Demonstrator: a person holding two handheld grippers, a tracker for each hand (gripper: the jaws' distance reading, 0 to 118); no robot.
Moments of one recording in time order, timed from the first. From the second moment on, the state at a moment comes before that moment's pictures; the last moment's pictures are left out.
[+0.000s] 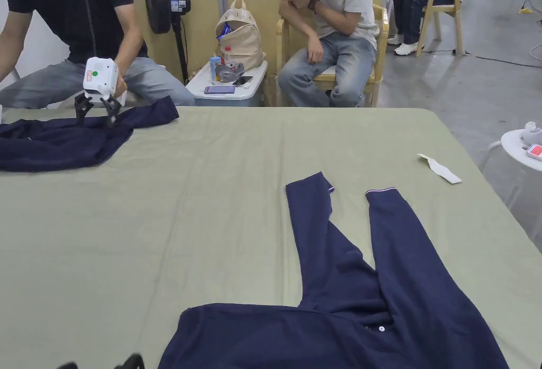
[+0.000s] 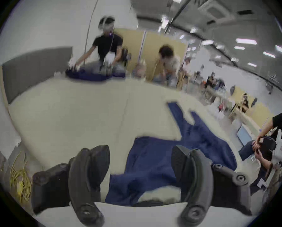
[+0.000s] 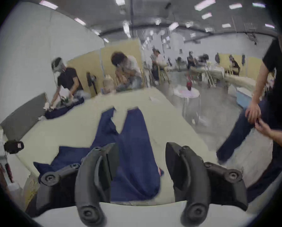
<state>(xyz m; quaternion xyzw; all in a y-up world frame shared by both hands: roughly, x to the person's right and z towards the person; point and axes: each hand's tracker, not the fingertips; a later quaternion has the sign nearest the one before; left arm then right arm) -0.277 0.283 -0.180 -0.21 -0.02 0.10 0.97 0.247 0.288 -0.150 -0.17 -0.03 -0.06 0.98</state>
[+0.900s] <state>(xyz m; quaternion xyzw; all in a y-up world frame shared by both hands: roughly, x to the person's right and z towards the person) -0.260 0.132 -0.437 -0.46 -0.08 0.08 0.88 0.221 0.219 -0.222 -0.29 0.04 -0.11 0.95</state>
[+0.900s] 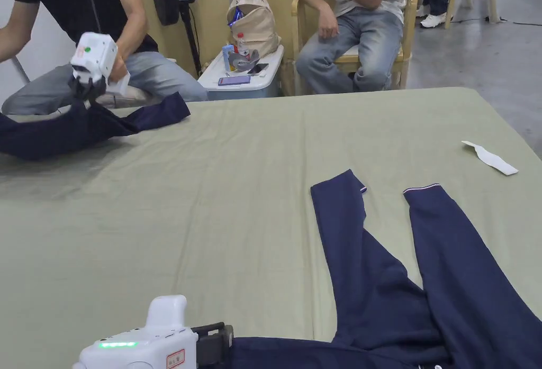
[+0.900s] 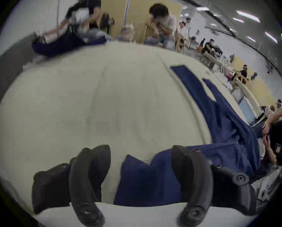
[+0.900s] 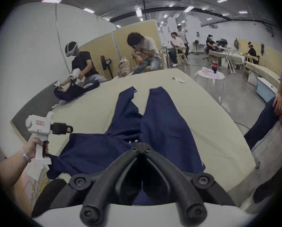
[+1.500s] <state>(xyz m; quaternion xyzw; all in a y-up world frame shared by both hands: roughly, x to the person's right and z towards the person) -0.252 0.278 -0.308 -0.29 -0.07 0.08 0.95 0.283 0.222 -0.172 -0.29 -0.09 -0.07 0.95</state>
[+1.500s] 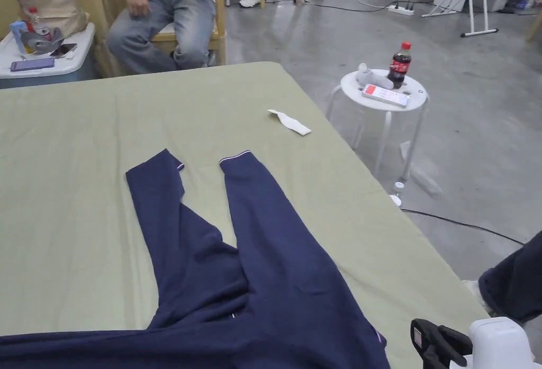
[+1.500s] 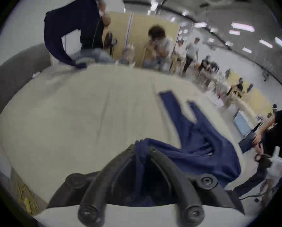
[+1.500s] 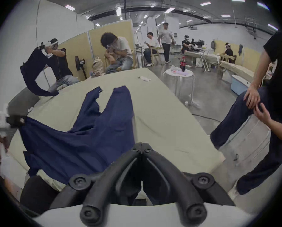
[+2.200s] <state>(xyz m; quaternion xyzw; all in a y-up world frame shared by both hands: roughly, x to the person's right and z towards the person) -0.235 0.259 -0.276 -0.35 -0.05 0.04 0.93 0.299 0.151 -0.331 -0.36 0.02 -0.10 0.93</state>
